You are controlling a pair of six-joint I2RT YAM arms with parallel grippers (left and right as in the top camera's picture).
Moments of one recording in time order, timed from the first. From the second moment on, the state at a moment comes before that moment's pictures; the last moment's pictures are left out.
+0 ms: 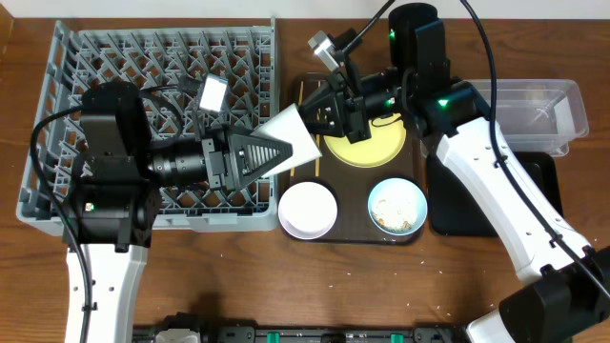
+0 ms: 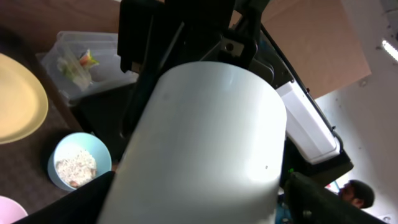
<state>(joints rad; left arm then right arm) -0.02 1.12 1.23 -0.63 1.30 -0.48 0.44 1.70 1.58 -0.32 -1.42 0.25</state>
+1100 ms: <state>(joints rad) -0.02 1.12 1.23 -0.67 1.07 -0.44 0.33 1.69 1.58 -0.41 -1.35 0.26</state>
